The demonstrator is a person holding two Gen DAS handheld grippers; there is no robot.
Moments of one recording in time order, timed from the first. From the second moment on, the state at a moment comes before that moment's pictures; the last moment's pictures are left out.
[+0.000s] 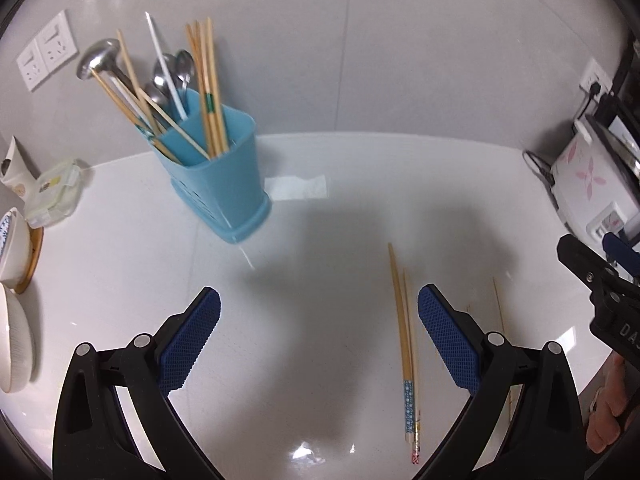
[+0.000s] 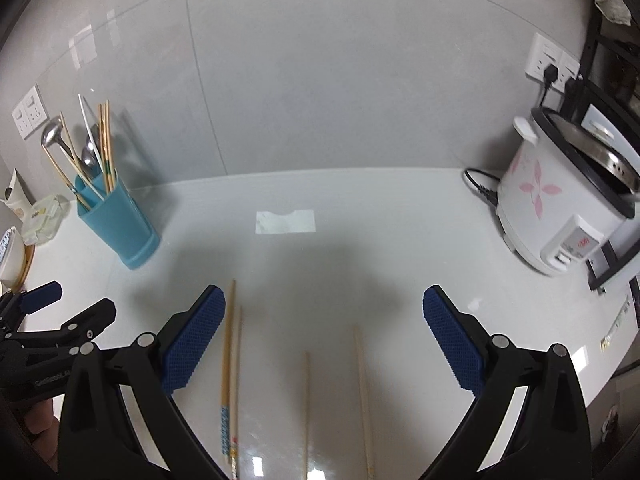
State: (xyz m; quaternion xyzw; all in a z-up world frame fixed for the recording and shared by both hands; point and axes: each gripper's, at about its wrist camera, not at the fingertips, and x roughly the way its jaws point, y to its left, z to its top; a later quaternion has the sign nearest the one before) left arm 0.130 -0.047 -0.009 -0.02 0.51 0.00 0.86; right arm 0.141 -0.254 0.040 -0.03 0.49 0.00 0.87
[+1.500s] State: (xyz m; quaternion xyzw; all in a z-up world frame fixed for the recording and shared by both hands) left arm 0.178 -0.105 -0.143 0.00 0.65 0.01 0.76; right arm 0.102 -0.253 -0.081 -0.03 0.68 0.03 0.73
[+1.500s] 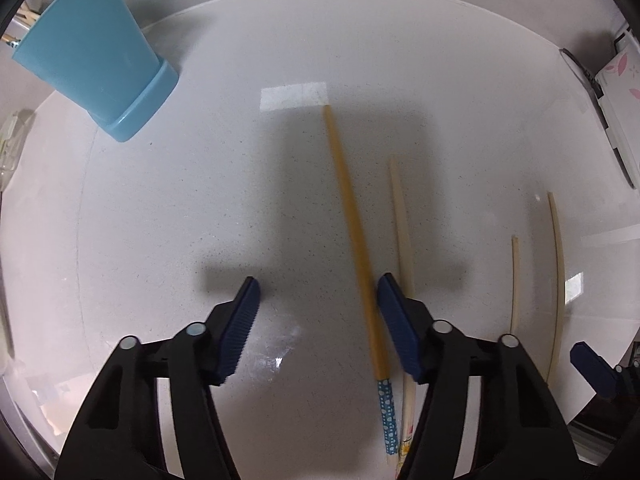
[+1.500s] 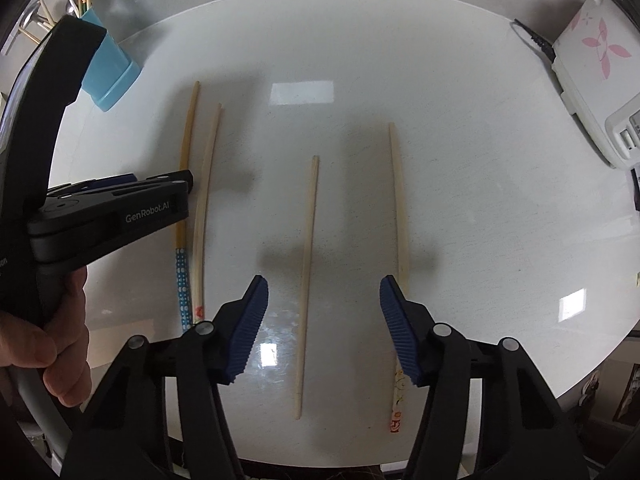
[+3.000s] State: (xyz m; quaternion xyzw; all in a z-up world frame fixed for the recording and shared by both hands) left arm 0.157 -0.081 -0.104 0.00 0.63 -0.01 0.78; right arm 0.121 -0.245 -0.105 -0.01 0.73 -0.02 0.69
